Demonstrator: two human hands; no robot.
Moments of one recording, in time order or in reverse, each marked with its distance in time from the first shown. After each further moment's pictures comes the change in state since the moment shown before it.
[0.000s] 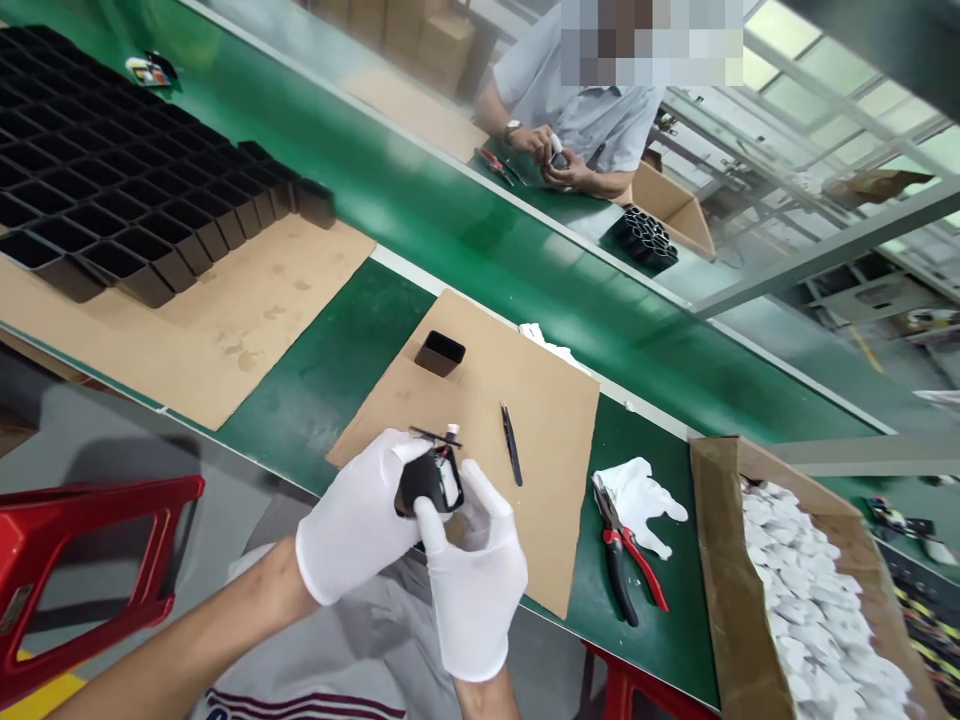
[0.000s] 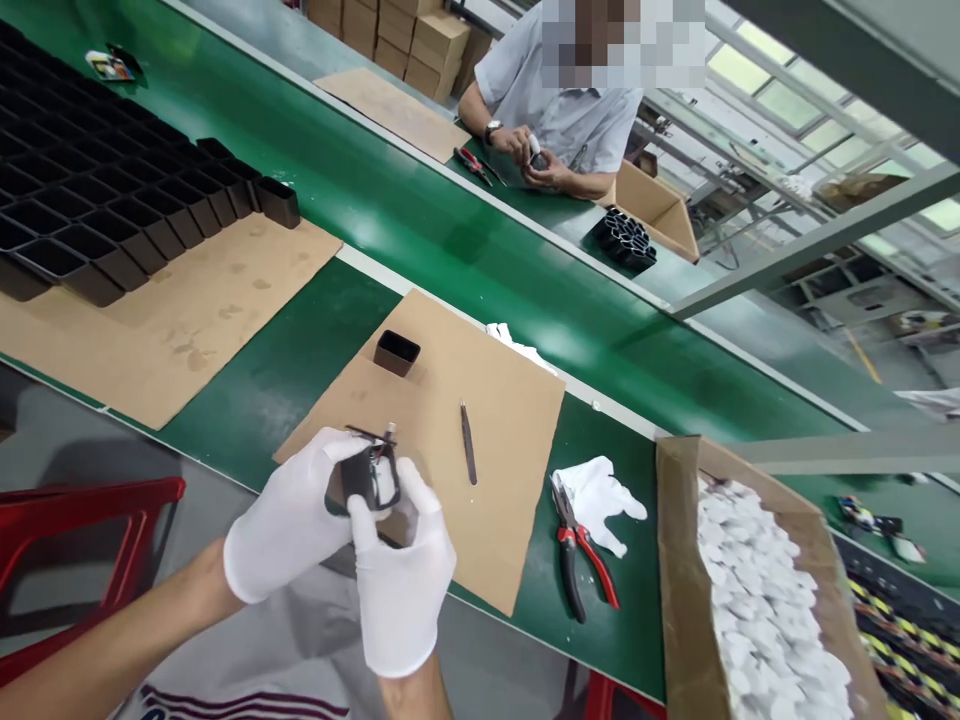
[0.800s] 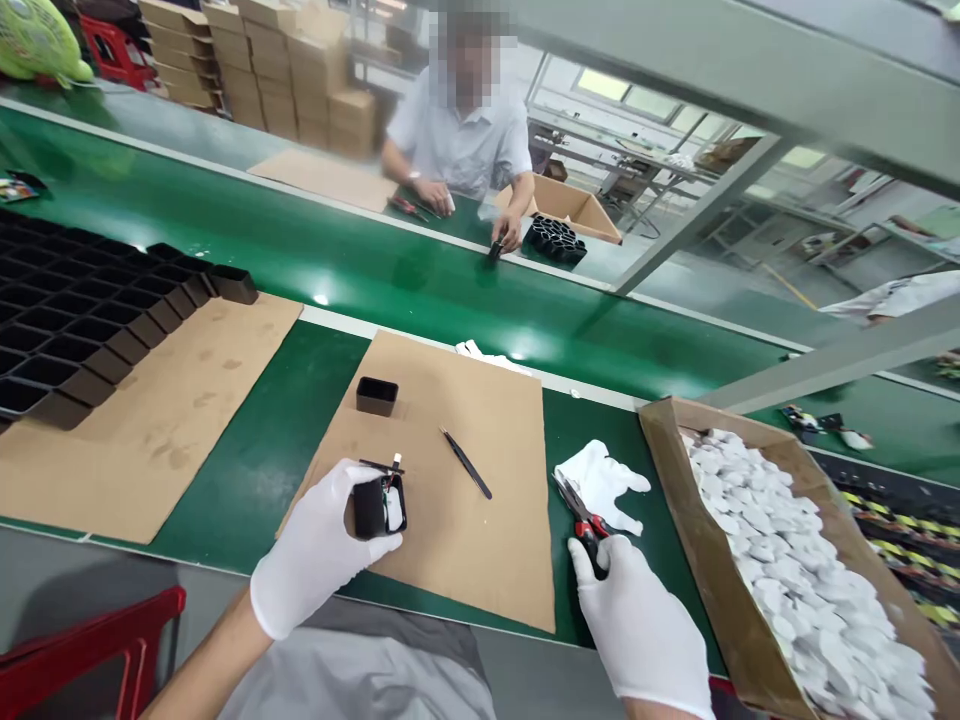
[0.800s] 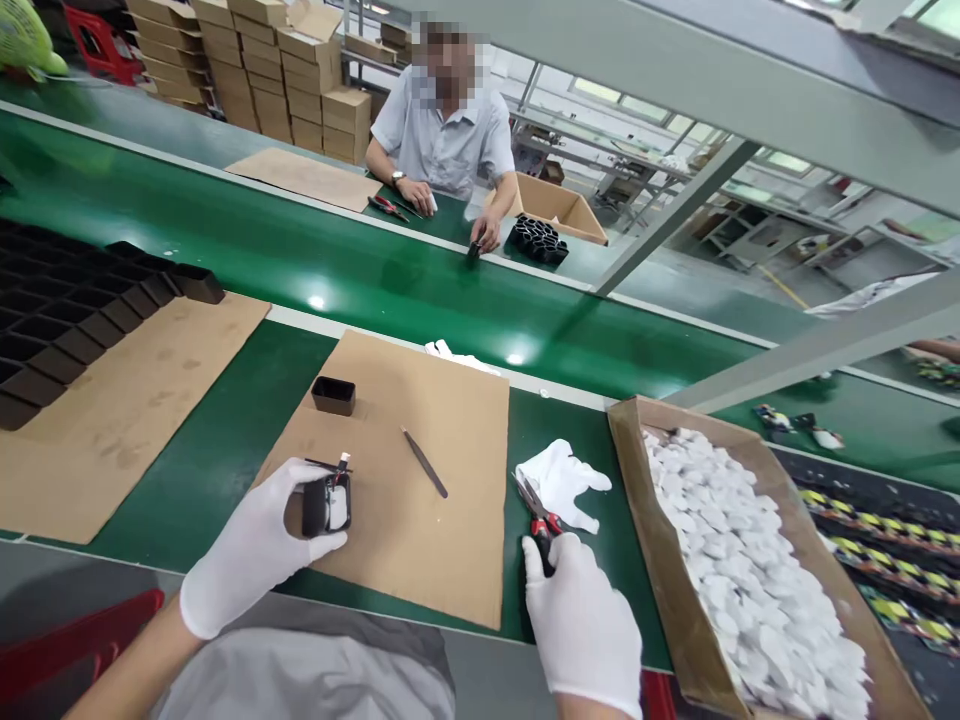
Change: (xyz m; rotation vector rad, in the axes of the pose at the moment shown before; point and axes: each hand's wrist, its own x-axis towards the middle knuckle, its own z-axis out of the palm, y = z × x) left_hand 0.024 -0.011 0.001 0.151 -0.105 -0.069; right_hand 0.054 0.072 -0.178 -1.306 0.083 0.097
